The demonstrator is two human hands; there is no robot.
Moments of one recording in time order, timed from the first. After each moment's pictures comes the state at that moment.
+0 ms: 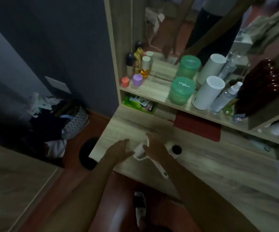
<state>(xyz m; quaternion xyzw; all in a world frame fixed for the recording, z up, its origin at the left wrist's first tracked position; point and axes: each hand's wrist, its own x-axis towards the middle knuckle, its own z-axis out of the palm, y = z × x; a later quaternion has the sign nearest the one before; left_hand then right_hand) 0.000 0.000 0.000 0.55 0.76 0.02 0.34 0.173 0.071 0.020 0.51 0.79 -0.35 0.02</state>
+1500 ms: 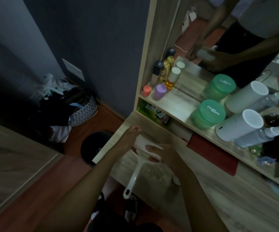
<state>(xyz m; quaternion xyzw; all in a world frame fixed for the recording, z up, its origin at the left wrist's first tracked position) -0.024 0.066 0.068 0.23 0.67 0.44 0.55 0.138 0.110 0.103 0.53 0.54 -0.66 -0.02</state>
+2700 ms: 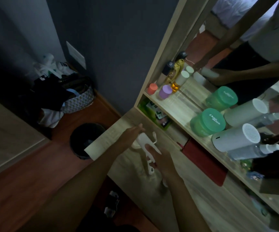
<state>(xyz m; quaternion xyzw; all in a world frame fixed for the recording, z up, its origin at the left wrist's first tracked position) -0.014 0.070 0.026 0.23 0.69 0.46 0.52 0.148 0.098 0.076 0.57 0.59 -0.57 -0.09</state>
